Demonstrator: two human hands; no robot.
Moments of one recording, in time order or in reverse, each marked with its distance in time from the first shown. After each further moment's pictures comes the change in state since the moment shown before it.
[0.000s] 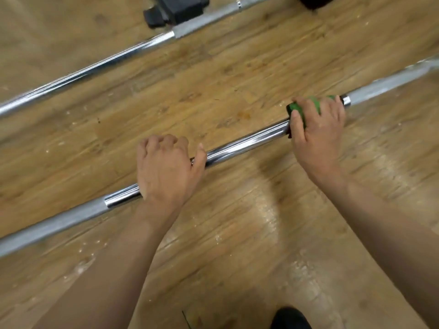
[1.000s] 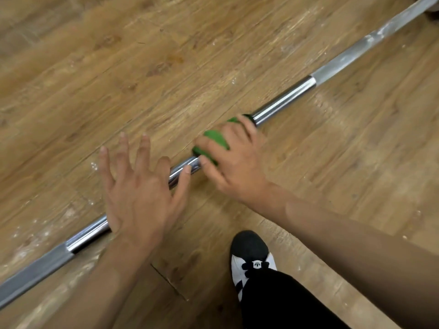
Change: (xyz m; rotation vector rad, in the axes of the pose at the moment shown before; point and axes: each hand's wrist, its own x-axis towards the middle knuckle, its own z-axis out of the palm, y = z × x) left_hand -0.135 0.038 -0.018 -0.056 -0.043 0.260; right_hand -0.151 -0.048 -0.068 0.122 -0.144 -0.283
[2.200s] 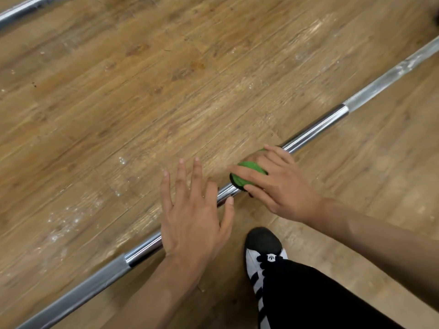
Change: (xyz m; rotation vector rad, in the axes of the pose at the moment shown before) left_hand -0.053 0.027 -0.006 -0.092 -0.133 0.080; right_hand -0.040 0.007 -0.056 0.010 -0.395 -0.169
